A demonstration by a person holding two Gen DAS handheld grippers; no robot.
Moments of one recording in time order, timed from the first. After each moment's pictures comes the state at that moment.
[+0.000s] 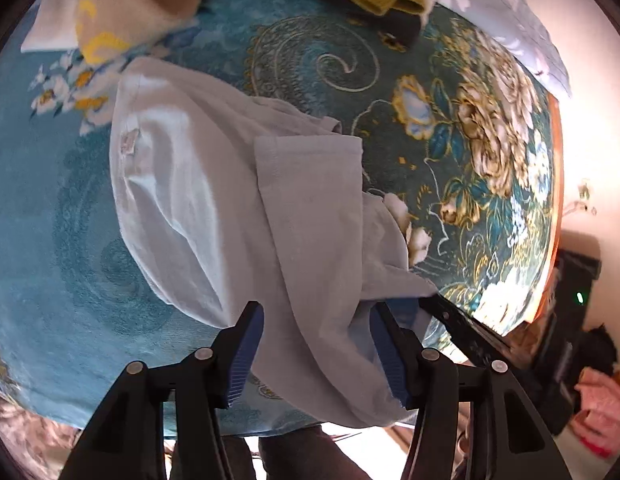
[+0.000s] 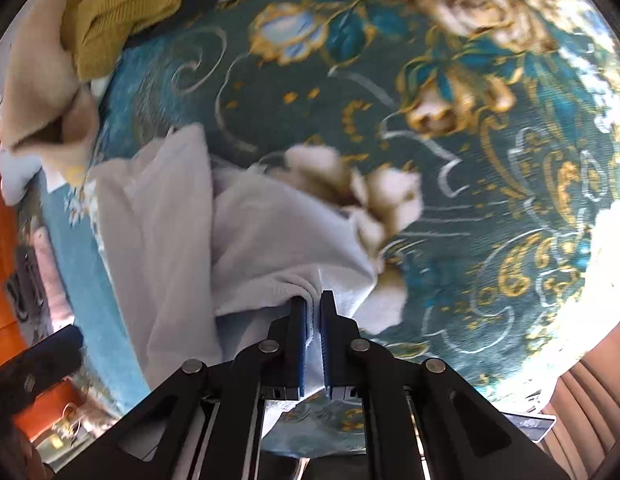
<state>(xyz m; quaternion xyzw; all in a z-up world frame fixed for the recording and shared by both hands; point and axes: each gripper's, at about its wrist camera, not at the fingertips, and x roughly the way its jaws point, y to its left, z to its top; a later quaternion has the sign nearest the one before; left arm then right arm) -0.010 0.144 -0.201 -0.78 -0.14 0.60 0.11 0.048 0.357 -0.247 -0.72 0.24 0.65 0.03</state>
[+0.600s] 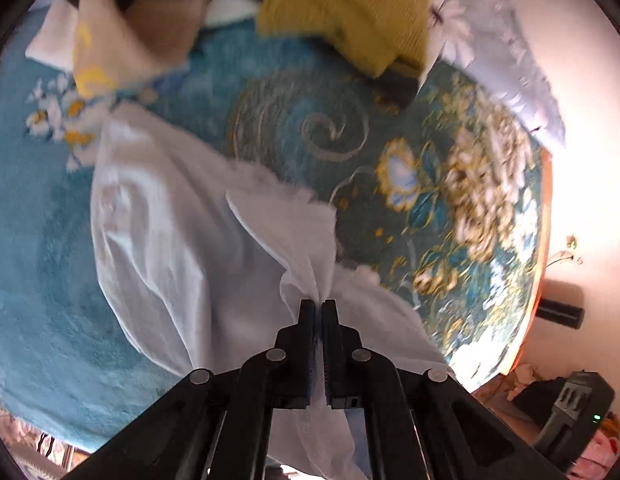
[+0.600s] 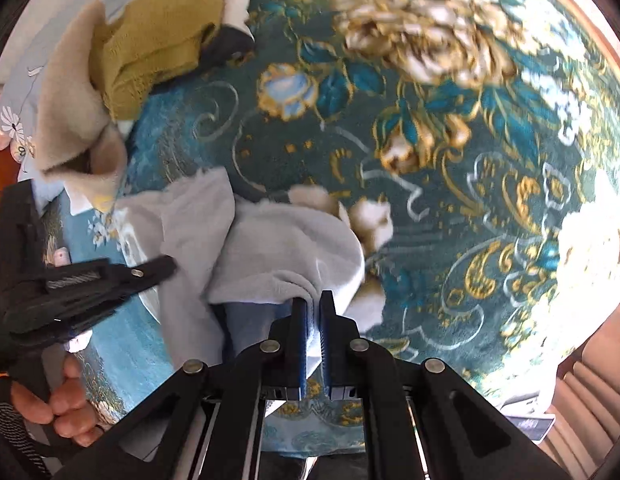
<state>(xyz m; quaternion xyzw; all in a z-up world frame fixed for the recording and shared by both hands) -0.049 0.145 -0.140 -0.69 -0.19 0.69 0.10 0.042 0.378 -0.182 -0.67 0.26 0.70 0.04</state>
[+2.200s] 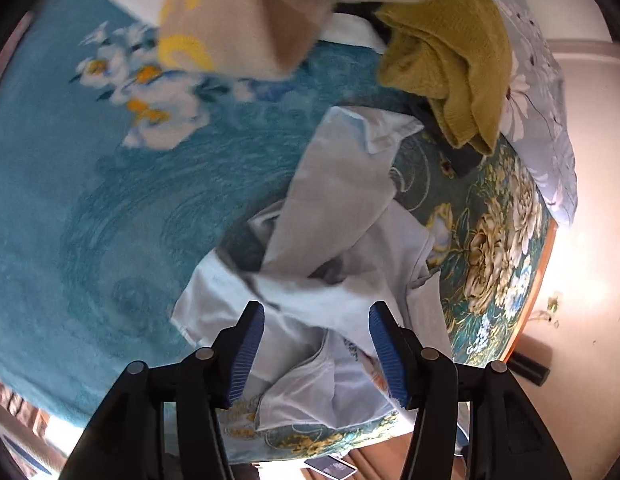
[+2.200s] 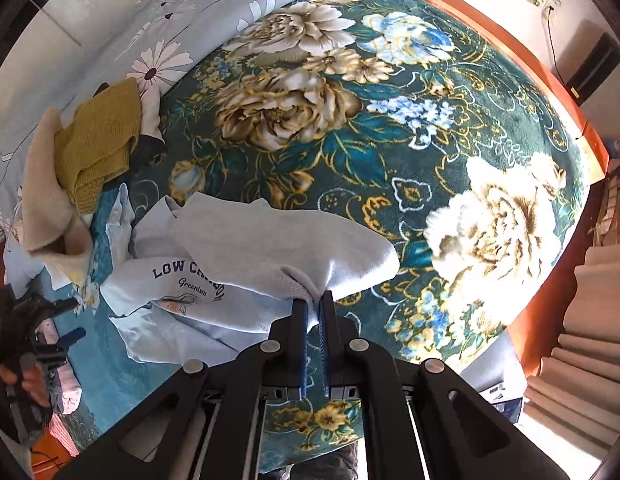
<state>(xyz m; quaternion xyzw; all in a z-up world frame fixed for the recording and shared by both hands) -0.064 0.098 -0.206 -0.73 -0.25 0.63 0.05 0.126 0.474 -0.128 -0.60 0.29 0.72 0.18</state>
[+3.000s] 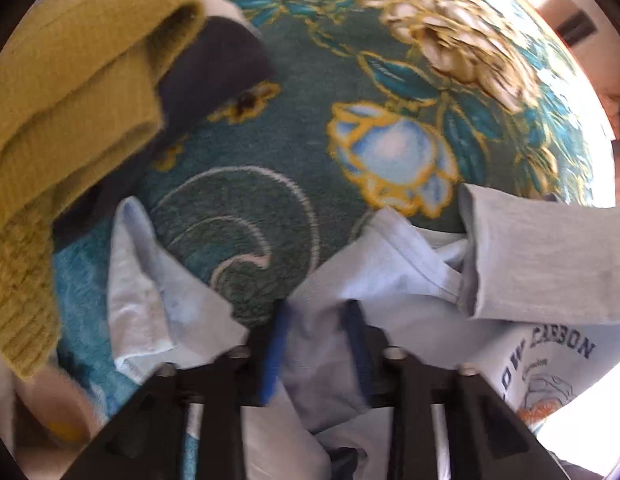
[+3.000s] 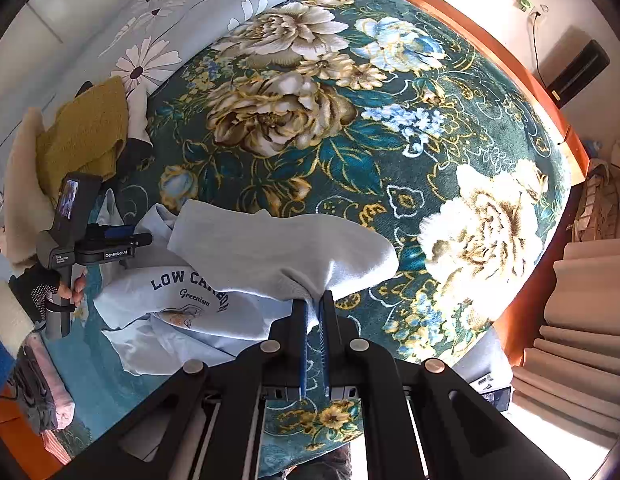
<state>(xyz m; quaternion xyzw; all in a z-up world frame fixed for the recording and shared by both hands) -0.129 0.275 -0.295 -0.67 0.25 0.62 0.32 0.092 0.463 -0.114 -0.62 0.26 0.71 0.22</state>
